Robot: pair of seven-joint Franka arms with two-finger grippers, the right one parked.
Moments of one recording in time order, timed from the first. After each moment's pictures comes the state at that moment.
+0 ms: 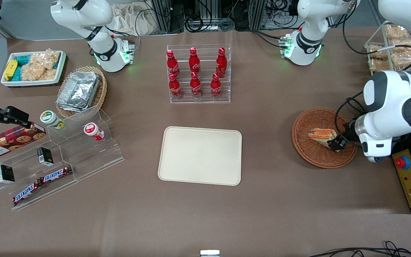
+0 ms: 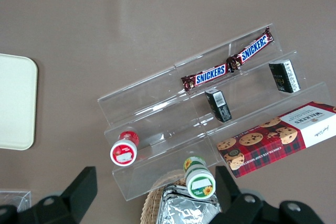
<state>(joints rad) 0.17 0.22 -0.22 -1.92 0.06 1.98 -0.98</state>
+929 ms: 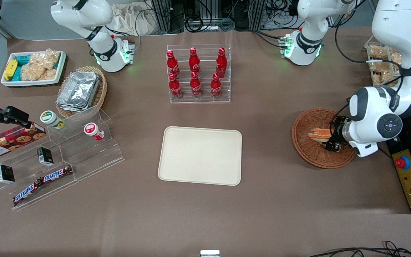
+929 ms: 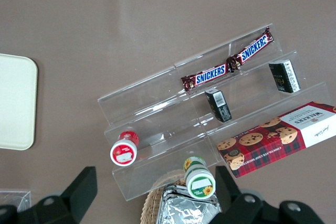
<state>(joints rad) 0.18 0.32 -0.16 -2.08 0.10 2.14 -1.24</state>
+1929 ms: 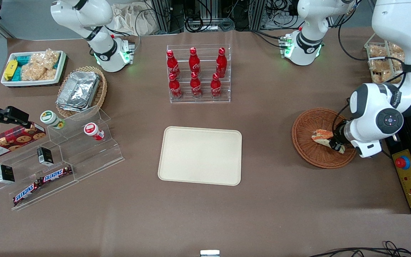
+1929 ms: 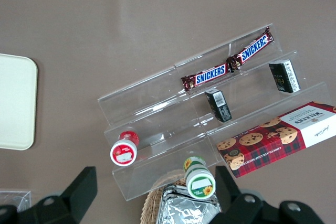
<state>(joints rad) 0.16 0.26 -0.20 -2.05 0.16 2.16 -1.21</state>
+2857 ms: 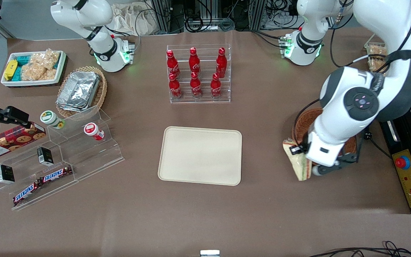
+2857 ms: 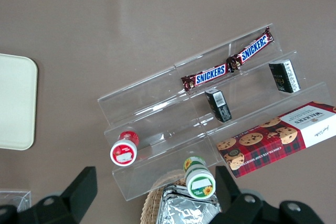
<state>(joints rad) 0.00 0.40 -0.40 -1.53 0.16 1.93 -0.64</state>
